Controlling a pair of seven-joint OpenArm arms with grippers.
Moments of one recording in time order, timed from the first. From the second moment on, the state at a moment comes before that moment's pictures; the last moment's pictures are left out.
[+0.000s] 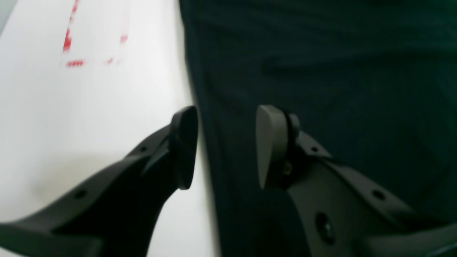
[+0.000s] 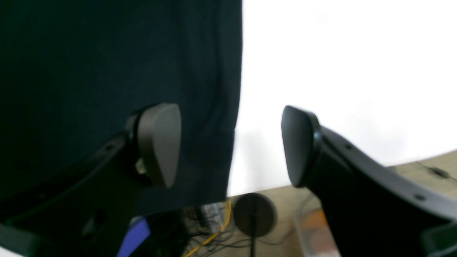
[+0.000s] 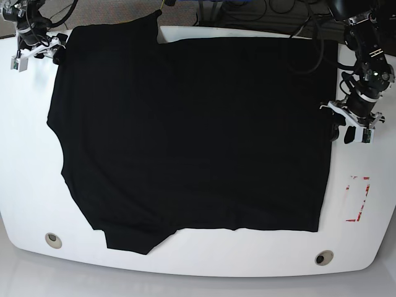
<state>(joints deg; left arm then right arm) 8.8 -14.5 -31.6 94.1 -16.4 -37.7 33.7 -24.0 6.9 62.1 101.0 39.9 37.6 -68.3</state>
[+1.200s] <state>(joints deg) 17.3 -15.2 -40.7 98.7 -17.6 -41.8 37.3 -31.2 12.8 53.7 92.2 51.6 37.6 -67.9</state>
